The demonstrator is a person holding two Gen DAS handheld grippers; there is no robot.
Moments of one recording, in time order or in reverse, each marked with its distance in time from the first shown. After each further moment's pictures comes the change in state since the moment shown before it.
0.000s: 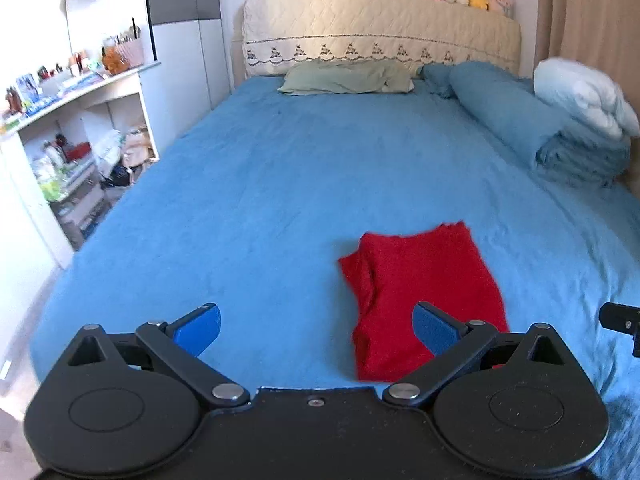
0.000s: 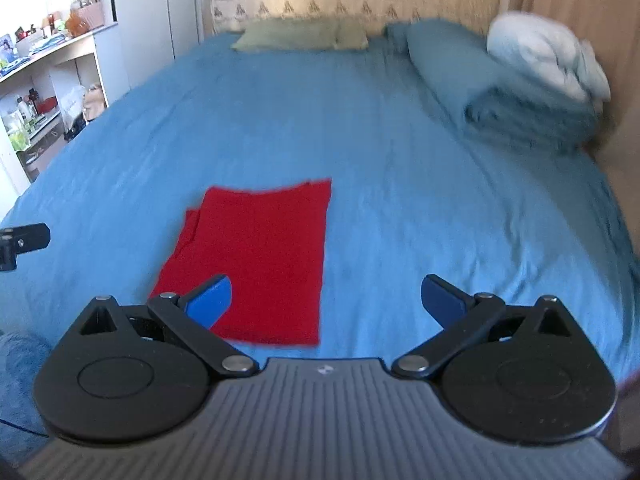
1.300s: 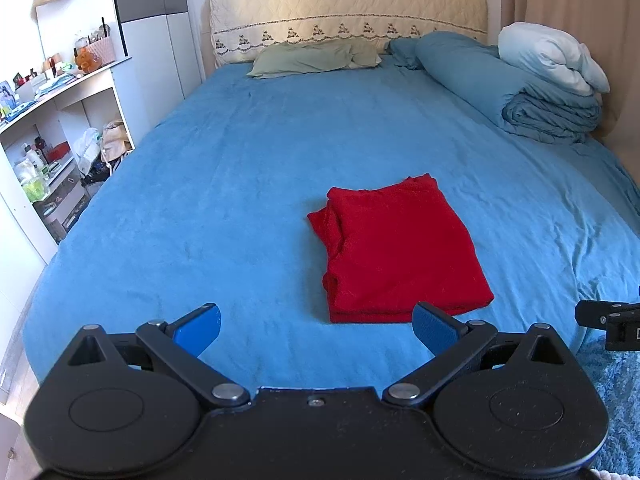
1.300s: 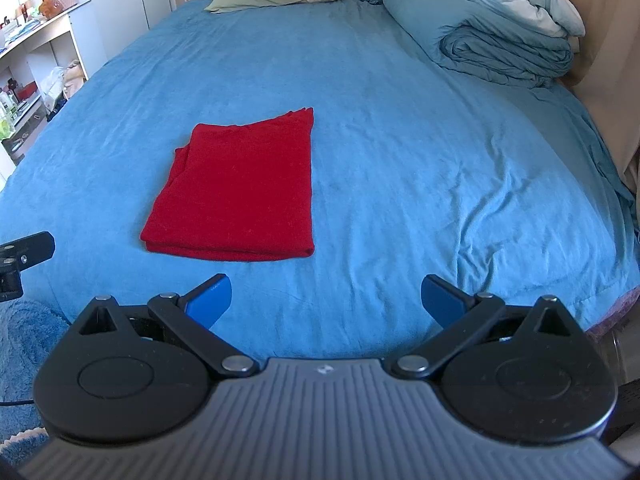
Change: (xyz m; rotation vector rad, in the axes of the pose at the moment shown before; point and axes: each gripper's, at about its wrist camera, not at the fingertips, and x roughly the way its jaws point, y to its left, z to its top) left arm -0.013 -0.027 -0.041 0.066 0.048 -0.060; right arm -0.012 -0.004 -0.063 0.070 0.119 -0.043
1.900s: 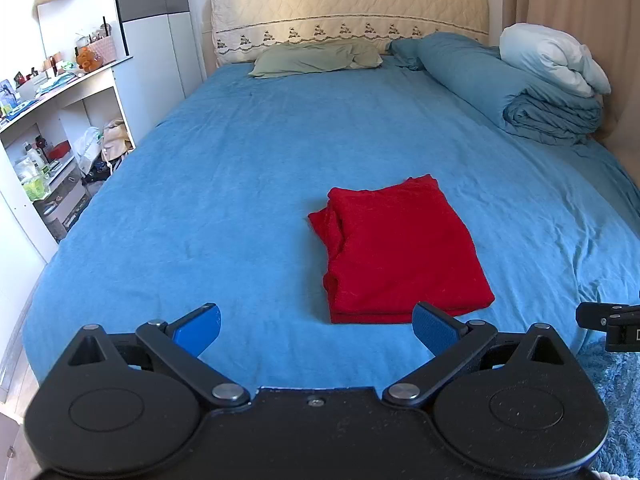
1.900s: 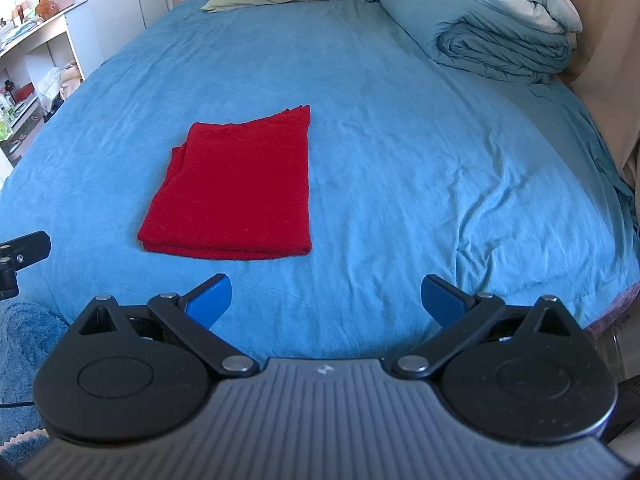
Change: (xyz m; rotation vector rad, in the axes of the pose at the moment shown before) left arm 0.000 -0.004 -0.002 -0.009 -0.002 0.004; right arm 0.000 -0.002 -0.001 0.008 0.003 -0.005
